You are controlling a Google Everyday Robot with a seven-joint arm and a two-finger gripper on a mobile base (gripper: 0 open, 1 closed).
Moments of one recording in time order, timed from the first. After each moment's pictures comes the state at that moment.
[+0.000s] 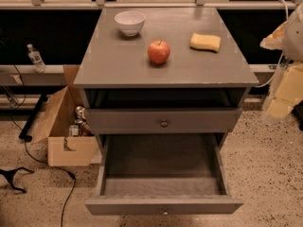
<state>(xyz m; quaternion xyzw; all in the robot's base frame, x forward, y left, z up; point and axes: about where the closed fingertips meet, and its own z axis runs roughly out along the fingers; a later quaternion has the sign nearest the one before) 0.438 -0.215 0.982 -0.60 0.78 -0.04 0.17</state>
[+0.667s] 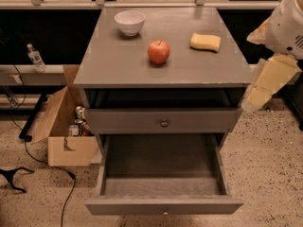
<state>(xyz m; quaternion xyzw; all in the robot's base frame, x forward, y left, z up) 0.467 -0.201 0.979 -0.59 0.78 -0.02 0.20</state>
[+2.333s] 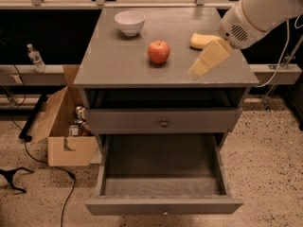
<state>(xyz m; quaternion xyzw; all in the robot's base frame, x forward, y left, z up) 0.578 -0.140 0.952 -0.46 0.84 0.05 0.29</state>
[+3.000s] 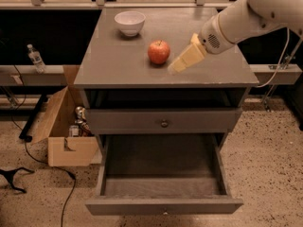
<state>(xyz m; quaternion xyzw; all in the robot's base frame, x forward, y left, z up) 0.648 -0.102 0.912 -0.44 0.81 0.12 0.35</state>
